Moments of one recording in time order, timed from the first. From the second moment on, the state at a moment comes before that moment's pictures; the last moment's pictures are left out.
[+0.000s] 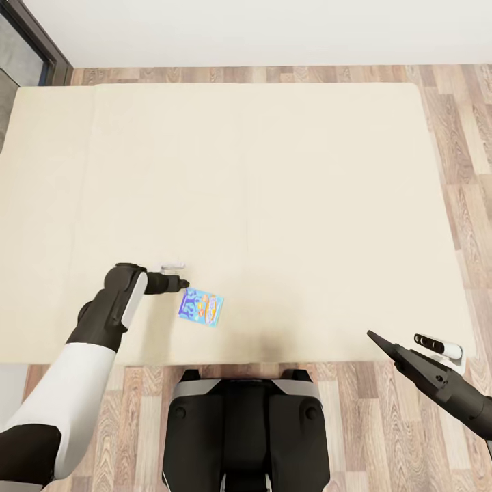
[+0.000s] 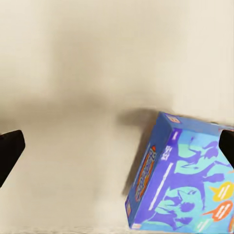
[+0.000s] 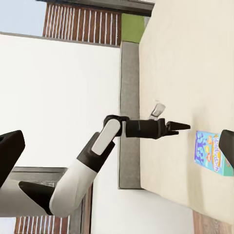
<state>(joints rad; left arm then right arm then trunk) -0.96 0.06 -0.04 -1.08 0.10 1.02 -0.10 -0.19 -0.18 -0.49 -1.58 -0.70 0.83 1.38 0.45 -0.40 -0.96</state>
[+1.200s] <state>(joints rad) -0.73 0.08 -0.04 -1.13 0.10 0.86 -0.44 -0.19 -0.18 -0.49 -1.58 -0.70 0.82 1.37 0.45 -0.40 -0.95</state>
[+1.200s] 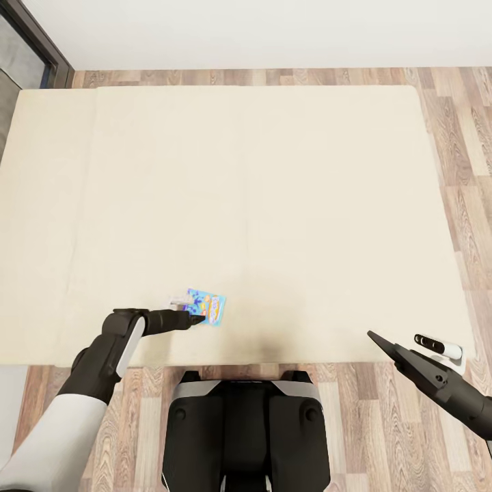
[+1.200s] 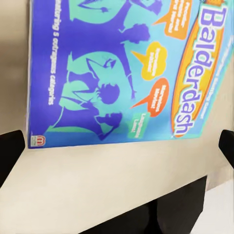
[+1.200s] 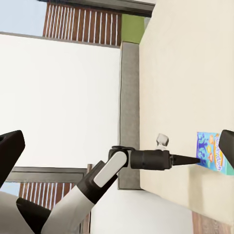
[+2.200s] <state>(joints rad) -0.73 0.10 -0.03 -1.13 0.09 0.86 -0.43 -0.19 -0.18 -0.49 -1.58 -0.70 0.82 1.37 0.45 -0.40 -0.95</state>
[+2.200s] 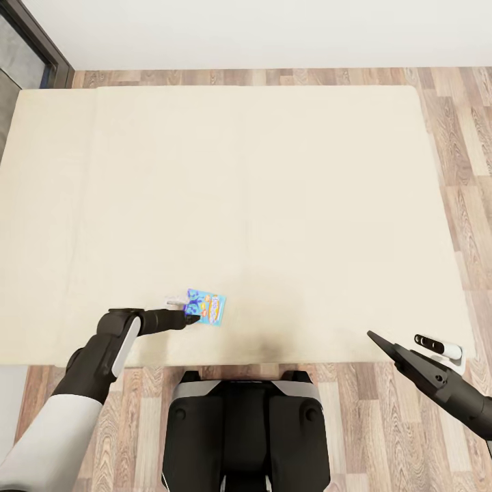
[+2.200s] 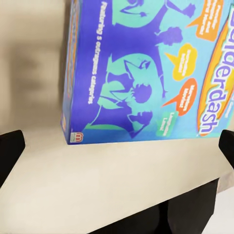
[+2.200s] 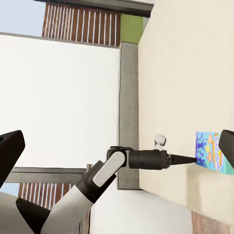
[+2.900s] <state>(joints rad) -0.73 0.09 -0.03 -1.11 0.09 0.75 -0.29 -0.19 -0.18 -0.49 -1.57 -0.67 0.78 1.36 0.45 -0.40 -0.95</state>
